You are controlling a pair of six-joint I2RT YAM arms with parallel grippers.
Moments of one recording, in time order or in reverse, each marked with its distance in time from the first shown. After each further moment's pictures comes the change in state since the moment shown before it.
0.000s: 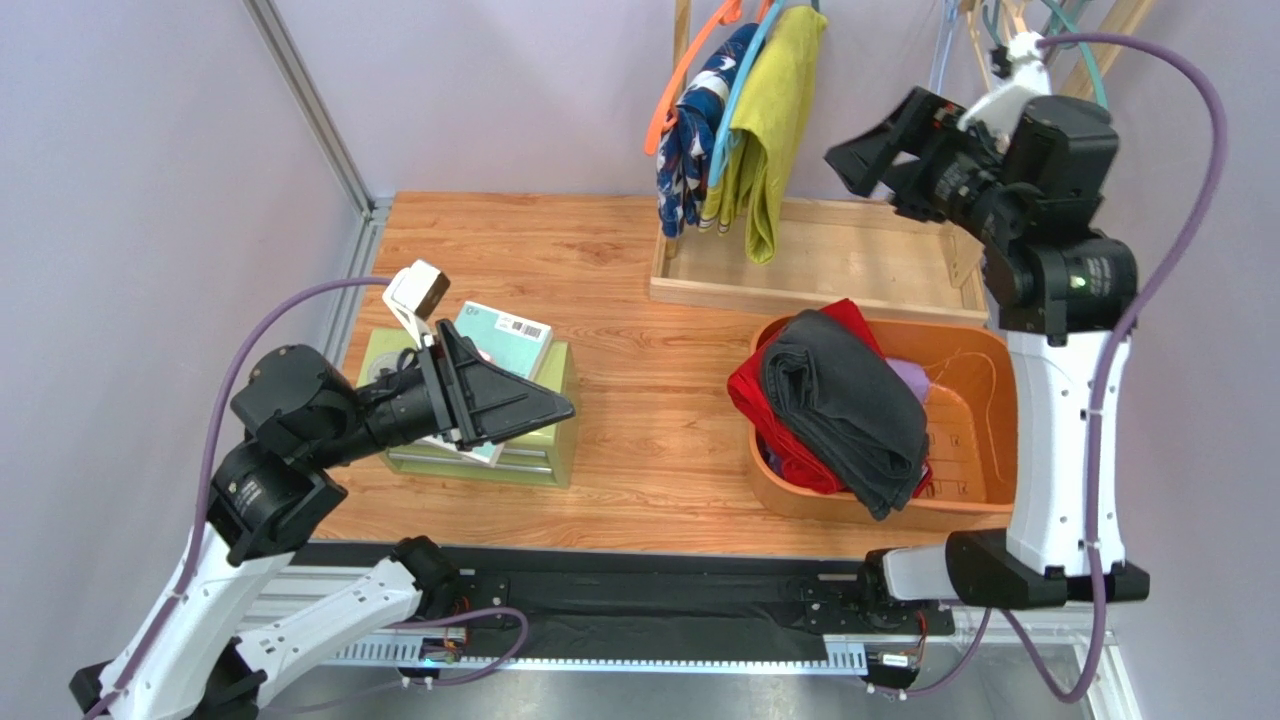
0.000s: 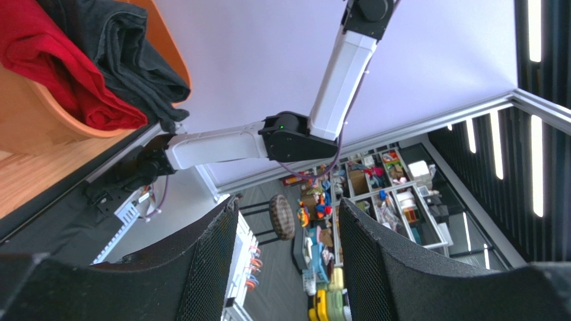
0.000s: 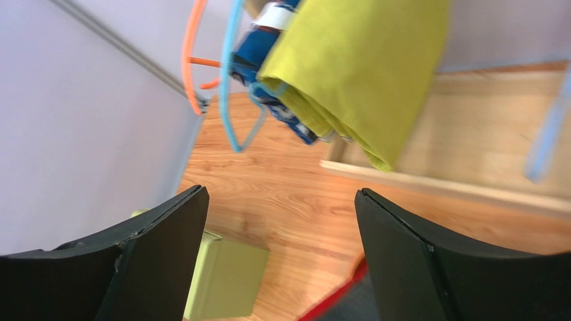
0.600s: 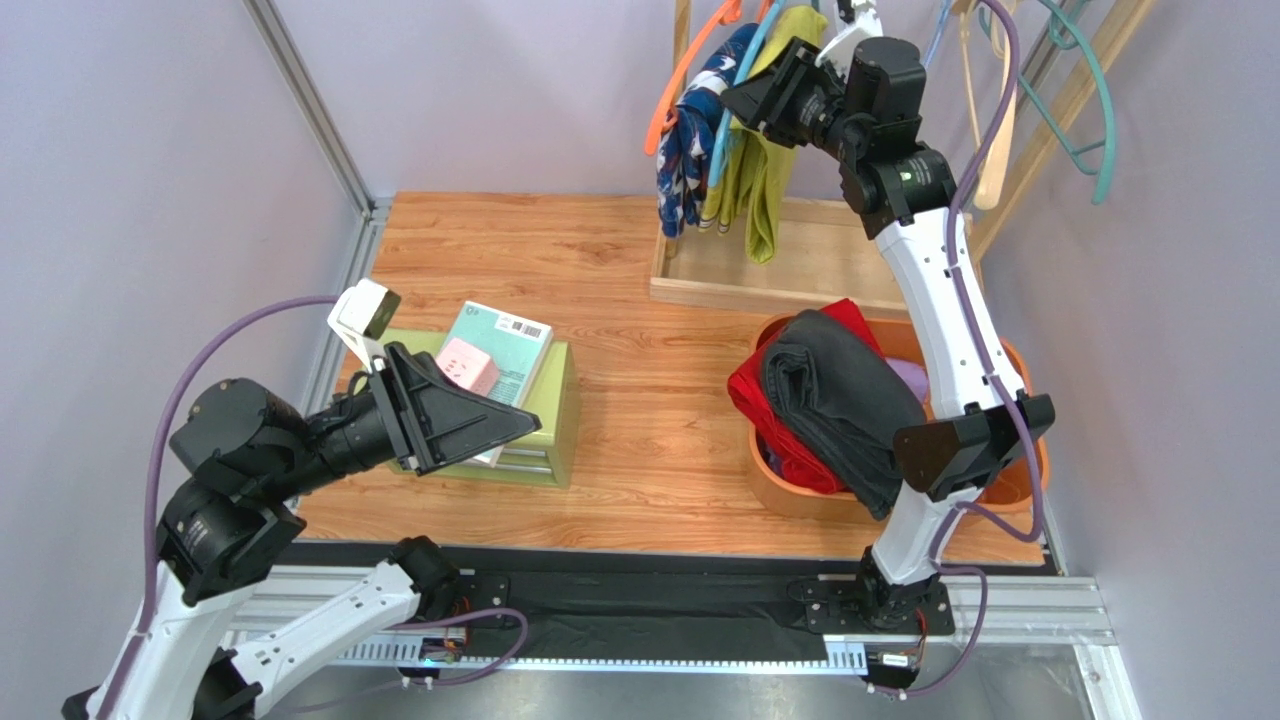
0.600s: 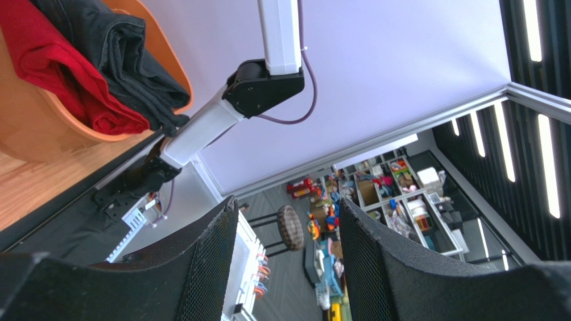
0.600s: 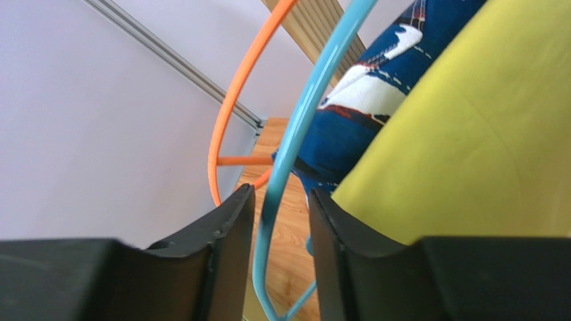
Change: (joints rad) left arm 0.000 -0.066 0.043 -0.081 -0.039 0.035; right arm 0.228 0.430 0.132 0.431 0.028 0.137
